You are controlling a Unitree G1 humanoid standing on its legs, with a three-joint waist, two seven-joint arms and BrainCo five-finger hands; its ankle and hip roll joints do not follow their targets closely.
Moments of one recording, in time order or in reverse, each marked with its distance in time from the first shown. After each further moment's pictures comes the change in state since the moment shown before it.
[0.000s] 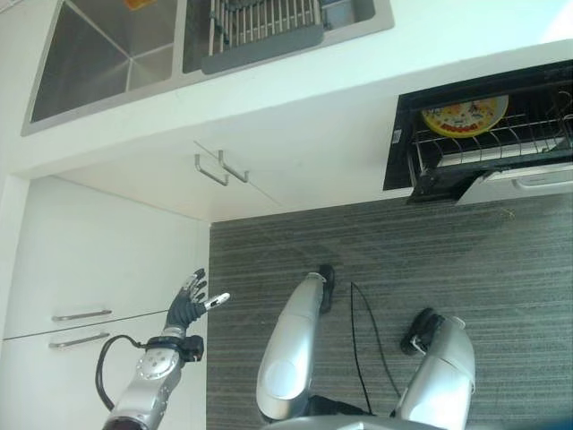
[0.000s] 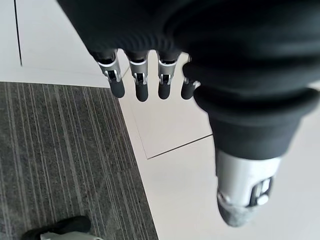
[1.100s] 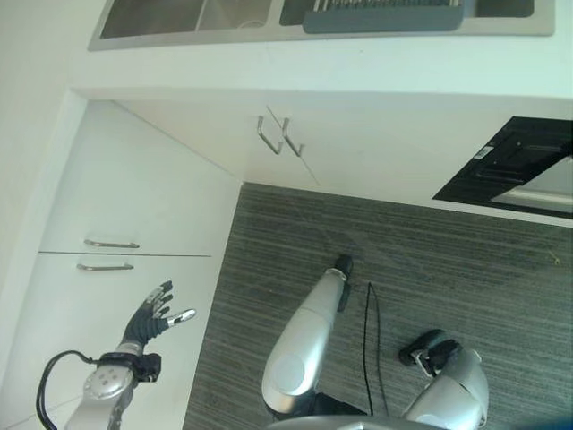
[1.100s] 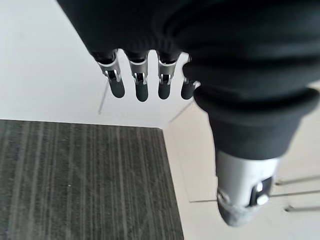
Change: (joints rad) left arm 0.115 0.121 0.155 -0.020 0.043 -0.018 -0.159; right arm -0.181 -0.086 0.121 0.118 -0.037 0.094 -0.090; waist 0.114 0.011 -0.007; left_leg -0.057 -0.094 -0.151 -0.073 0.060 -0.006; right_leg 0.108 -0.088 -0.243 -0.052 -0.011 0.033
